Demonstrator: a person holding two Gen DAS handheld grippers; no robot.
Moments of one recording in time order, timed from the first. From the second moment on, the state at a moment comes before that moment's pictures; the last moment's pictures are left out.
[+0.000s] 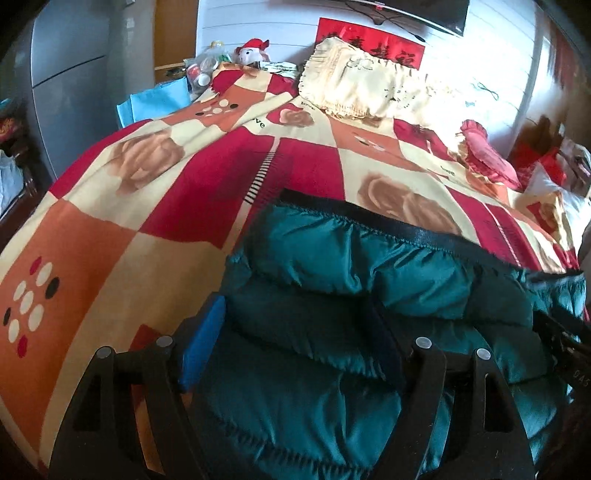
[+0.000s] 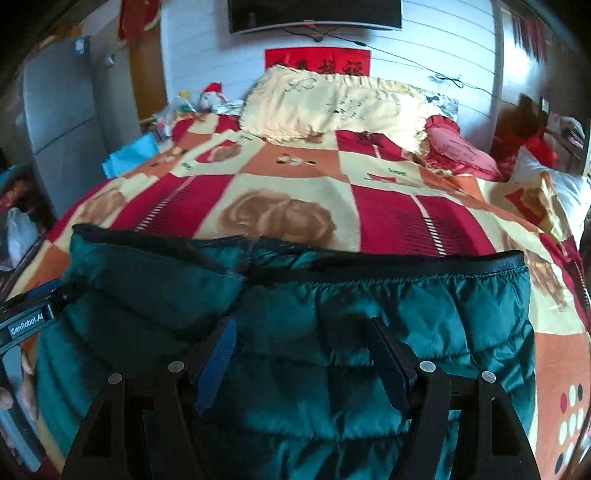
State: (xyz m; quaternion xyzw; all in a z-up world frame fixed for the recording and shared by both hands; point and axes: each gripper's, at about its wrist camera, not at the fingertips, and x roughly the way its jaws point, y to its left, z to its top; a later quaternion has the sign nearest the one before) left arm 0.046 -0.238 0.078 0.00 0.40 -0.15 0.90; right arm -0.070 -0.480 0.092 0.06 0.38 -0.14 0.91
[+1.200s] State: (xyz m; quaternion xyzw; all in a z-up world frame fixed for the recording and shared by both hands) left arm 0.103 -0.255 0.066 0.04 0.44 -0.12 0.89; right arm -0.090 -0.611 0.070 0.14 0.43 -0.26 0.86
